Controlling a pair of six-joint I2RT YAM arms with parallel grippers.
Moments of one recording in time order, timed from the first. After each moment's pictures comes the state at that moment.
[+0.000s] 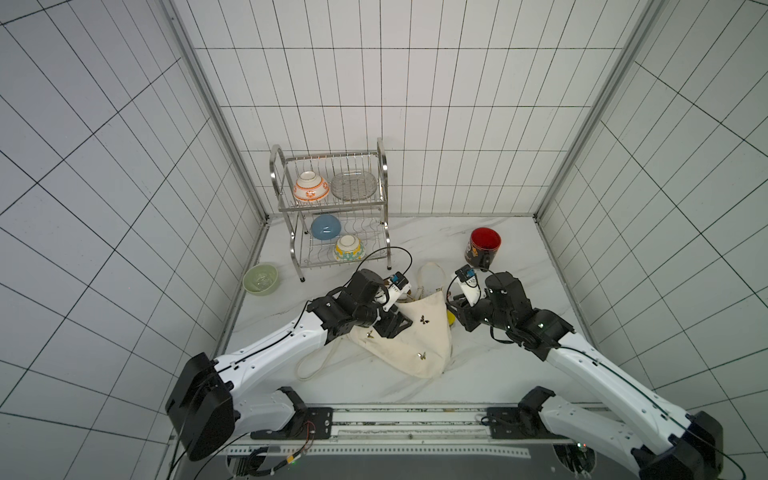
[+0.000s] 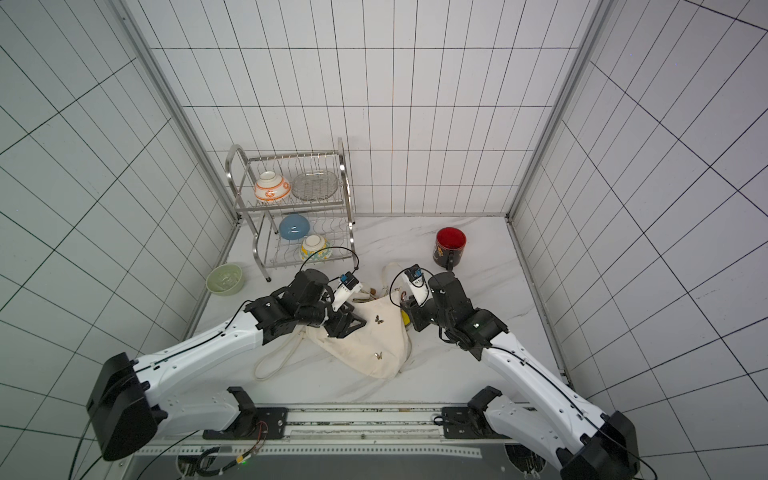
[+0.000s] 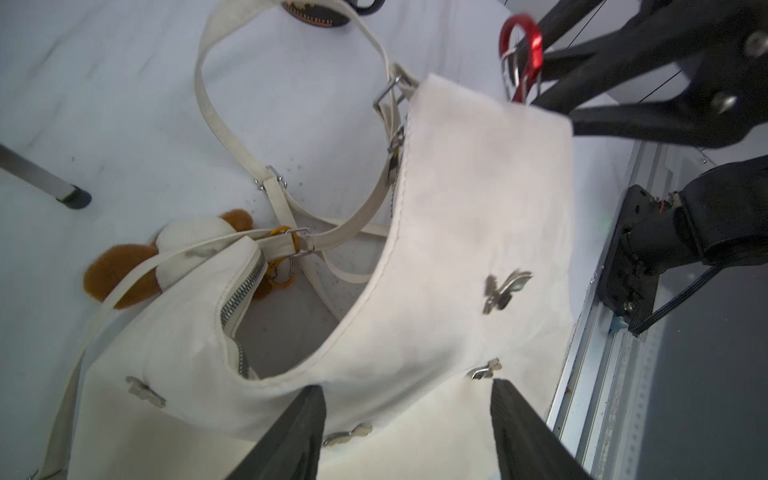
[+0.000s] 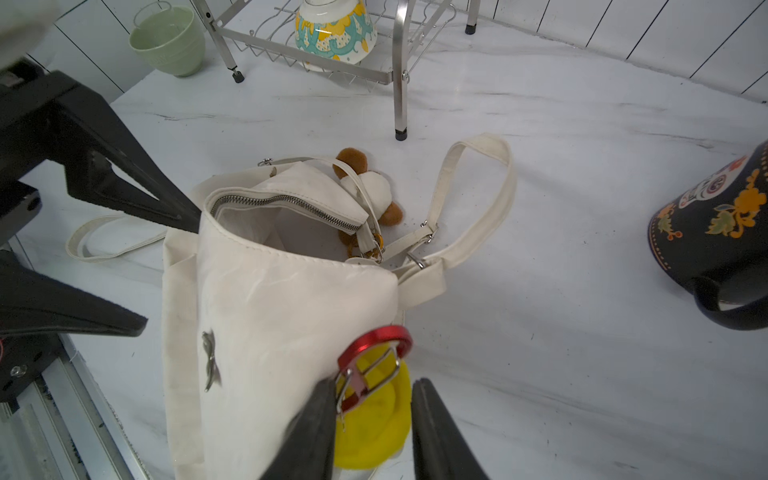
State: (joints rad) left arm -0.75 1.25 0.91 -0.40 0.35 -0.05; right arm 0.70 0.96 0.78 -0.47 -0.15 0.05
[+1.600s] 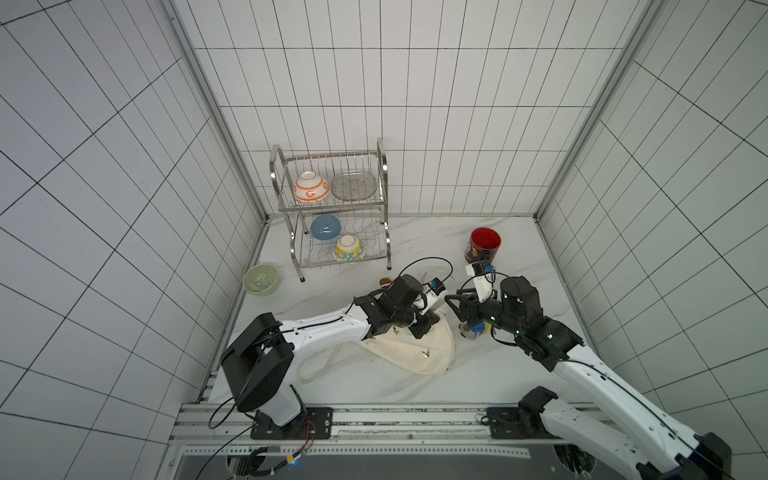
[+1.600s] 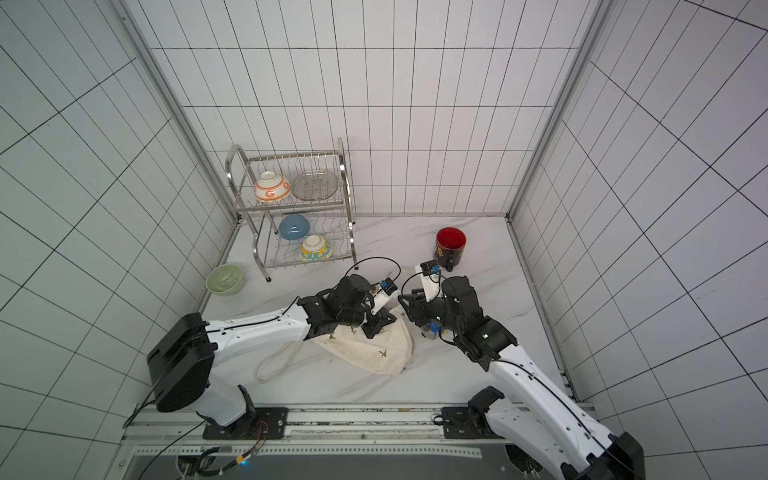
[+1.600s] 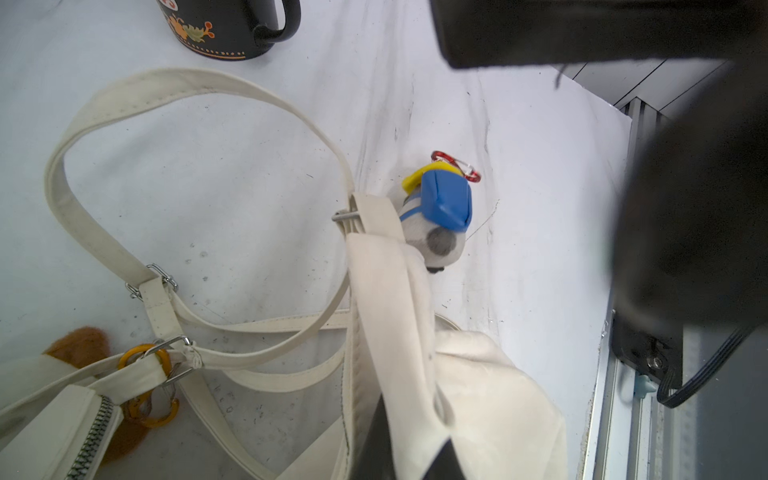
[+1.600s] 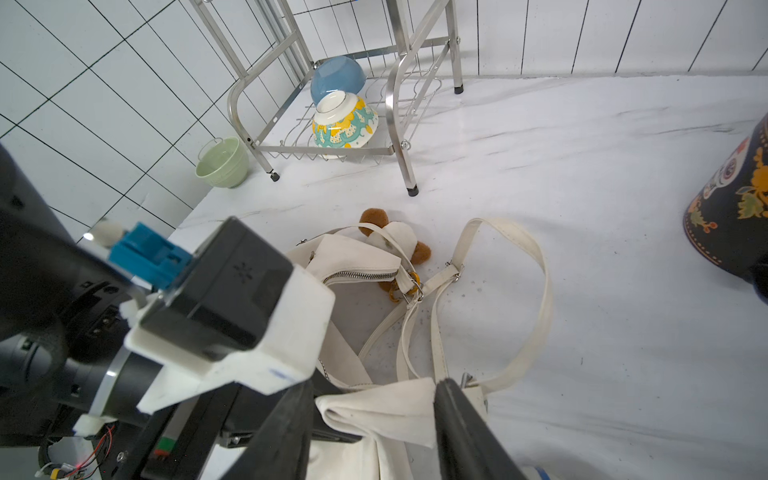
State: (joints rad) left arm -0.92 1.58 1.00 -0.15 0.28 -0.07; right arm 0.65 0.86 0.69 -0.30 -0.22 0.27
